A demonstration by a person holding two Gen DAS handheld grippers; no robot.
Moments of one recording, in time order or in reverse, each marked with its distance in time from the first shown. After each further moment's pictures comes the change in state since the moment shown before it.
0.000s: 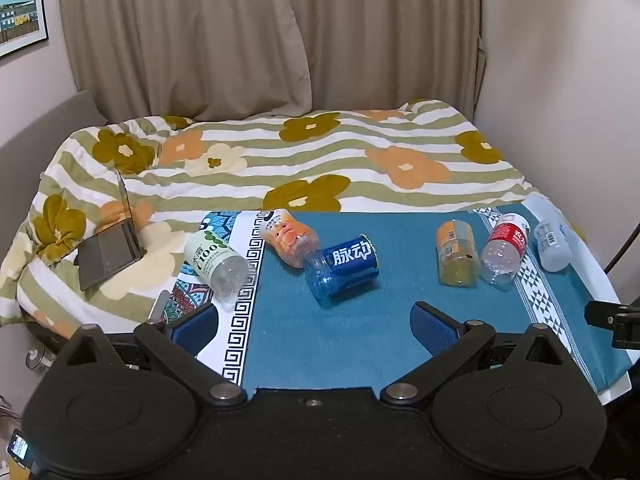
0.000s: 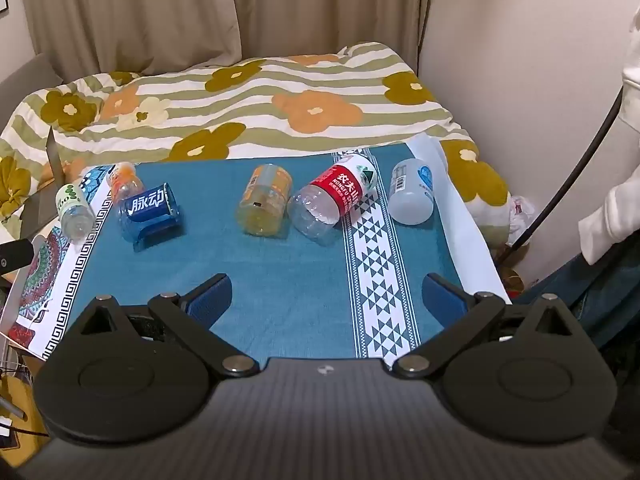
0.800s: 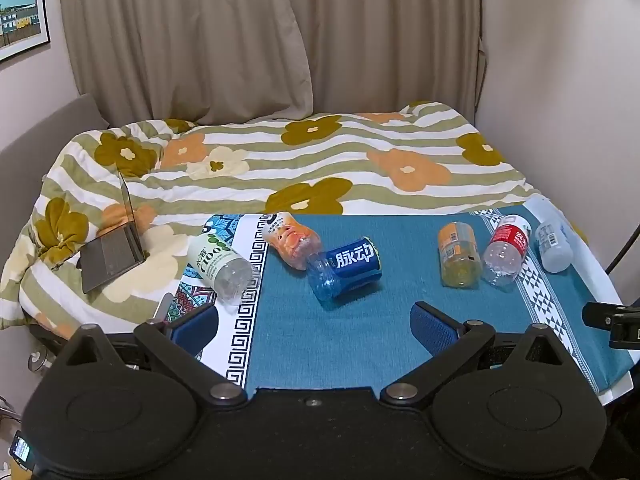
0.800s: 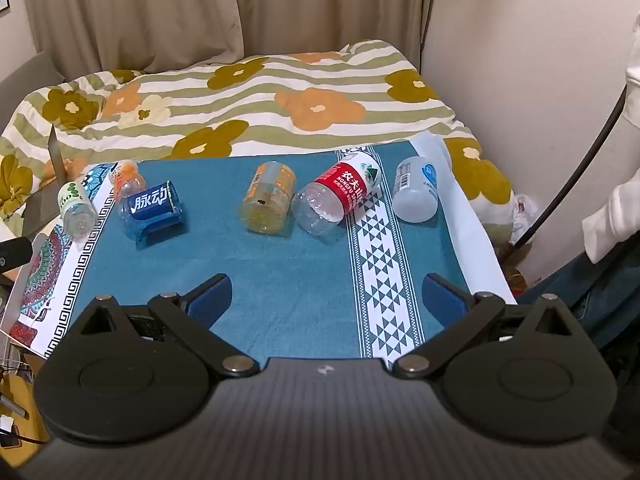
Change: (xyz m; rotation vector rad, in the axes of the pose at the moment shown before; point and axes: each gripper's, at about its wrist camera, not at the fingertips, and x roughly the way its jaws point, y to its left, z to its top) left arm -0.003 0.002 0.000 0.002 -0.024 0.004; right arm 0.001 0.003 0.000 0.000 0.005 0.002
